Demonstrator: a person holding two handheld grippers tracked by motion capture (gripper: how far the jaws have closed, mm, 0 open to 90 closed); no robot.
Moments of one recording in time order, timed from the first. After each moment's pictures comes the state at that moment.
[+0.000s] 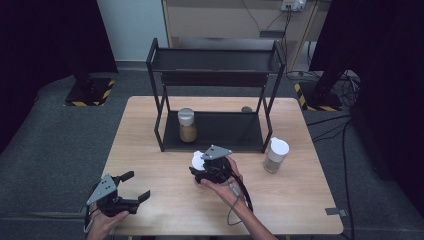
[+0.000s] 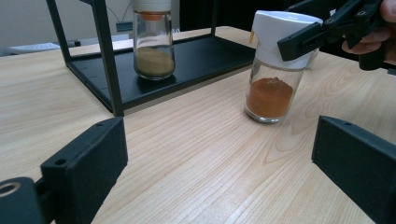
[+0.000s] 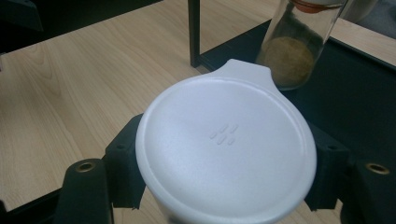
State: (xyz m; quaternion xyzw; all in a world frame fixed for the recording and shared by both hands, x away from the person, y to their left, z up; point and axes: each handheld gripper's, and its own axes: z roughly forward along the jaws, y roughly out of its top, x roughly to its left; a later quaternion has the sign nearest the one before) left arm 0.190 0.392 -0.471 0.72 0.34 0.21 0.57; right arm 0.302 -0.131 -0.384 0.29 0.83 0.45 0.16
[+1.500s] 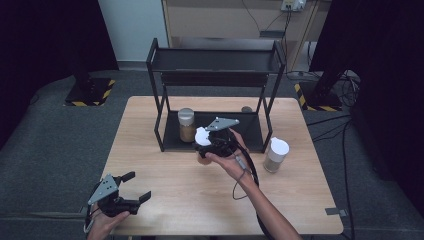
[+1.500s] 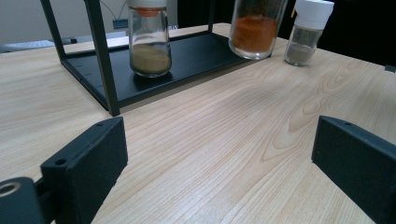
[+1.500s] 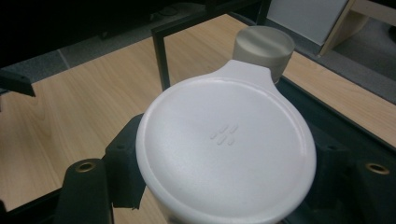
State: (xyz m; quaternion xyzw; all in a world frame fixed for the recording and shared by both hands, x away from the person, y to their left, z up) left arm 0.192 0.391 -0.470 0.73 0.34 0.20 0.57; right arm 0.352 -0.143 -0.318 0.28 0.83 0.45 0.16
